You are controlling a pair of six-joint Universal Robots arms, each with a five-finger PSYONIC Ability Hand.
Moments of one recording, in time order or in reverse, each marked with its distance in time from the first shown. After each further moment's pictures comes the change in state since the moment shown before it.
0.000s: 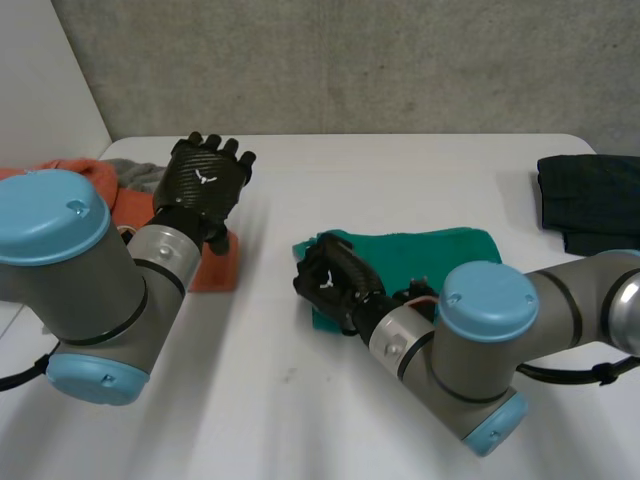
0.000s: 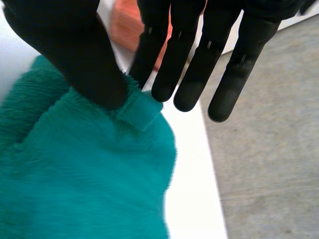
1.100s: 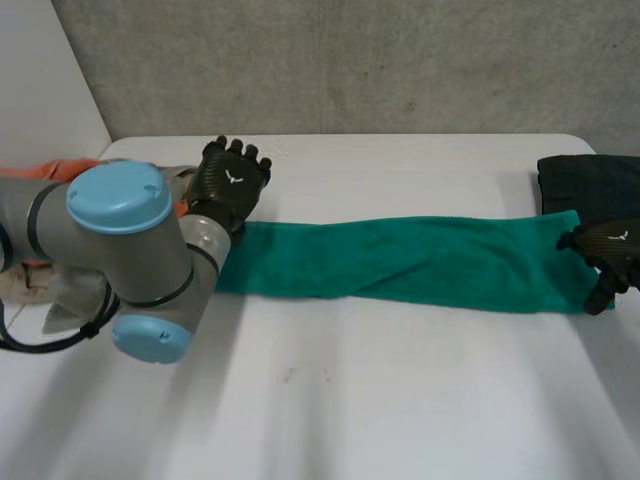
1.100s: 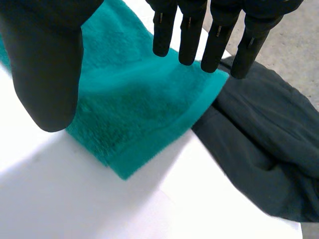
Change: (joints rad) left arm -0.018 -0.244 0.241 -0.036 -0.026 0.115; right arm -0.843 -0.168 0.052 0.433 -0.080 0.259; left_hand 0.000 0.000 0.000 0.000 0.000; right_hand -0.456 -0.468 -0.449 -0.465 -0.443
